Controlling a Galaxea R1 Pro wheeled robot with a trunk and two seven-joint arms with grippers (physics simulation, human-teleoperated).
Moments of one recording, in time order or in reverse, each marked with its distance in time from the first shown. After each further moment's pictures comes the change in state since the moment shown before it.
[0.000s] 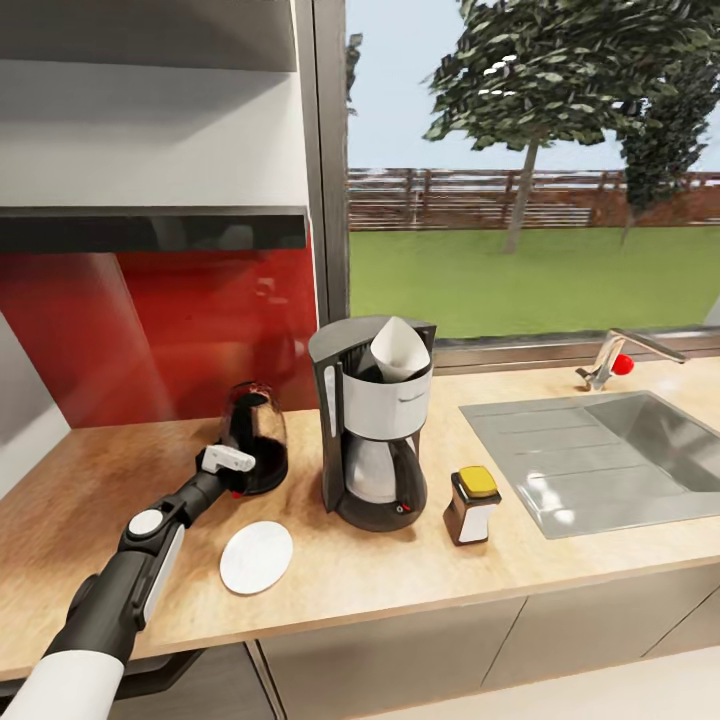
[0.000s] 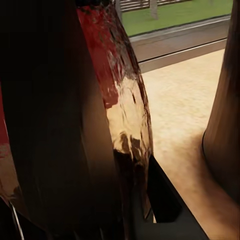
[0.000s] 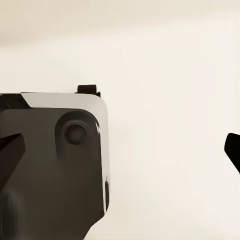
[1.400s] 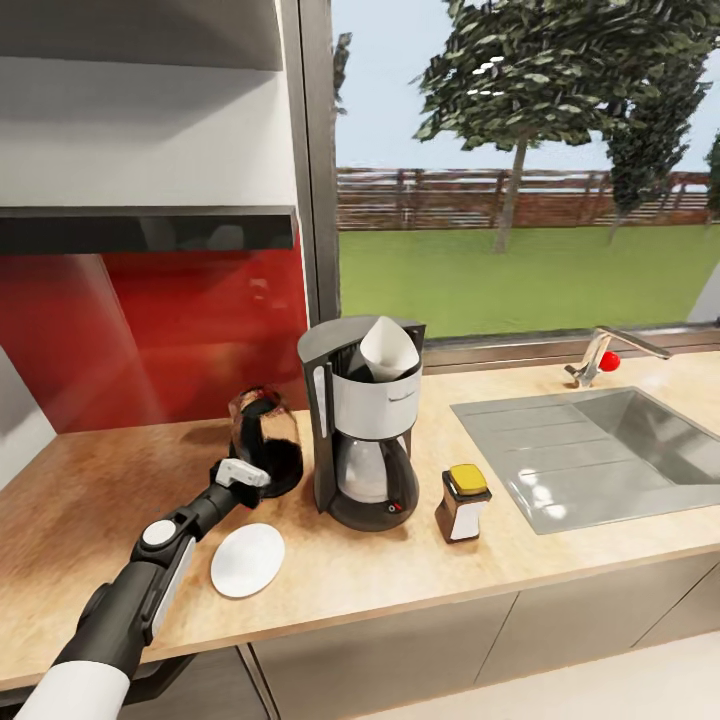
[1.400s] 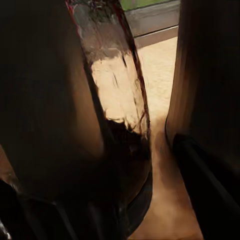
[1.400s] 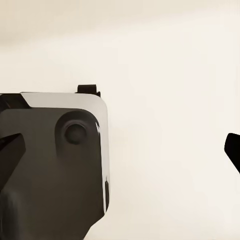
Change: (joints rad) left arm 0.025 -0.010 -0.053 0.022 -0.013 0.007 -0.006; right arm 0.000 0.000 0.000 0.000 0.000 0.000 0.000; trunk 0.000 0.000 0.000
